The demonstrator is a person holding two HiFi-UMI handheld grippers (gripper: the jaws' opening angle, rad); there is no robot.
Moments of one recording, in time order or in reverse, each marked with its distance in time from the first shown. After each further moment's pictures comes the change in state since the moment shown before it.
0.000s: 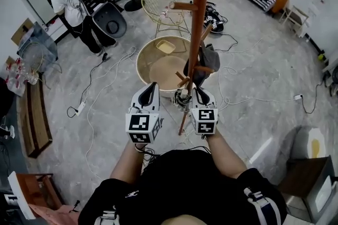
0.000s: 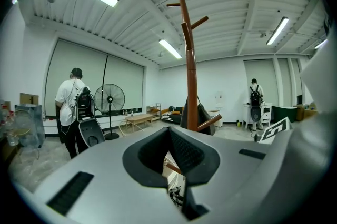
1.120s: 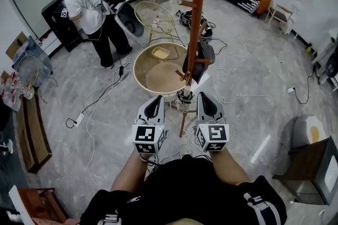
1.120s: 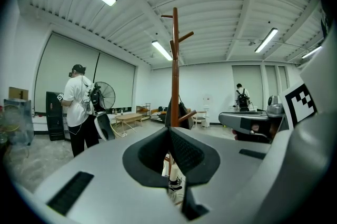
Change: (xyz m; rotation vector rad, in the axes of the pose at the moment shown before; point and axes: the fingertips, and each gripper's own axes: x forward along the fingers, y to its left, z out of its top) left arm -0.115 -0.023 -0.005 -0.008 -0.004 -0.125; right arm -0.164 0.075 0.091 0.071 -0.267 -0.069
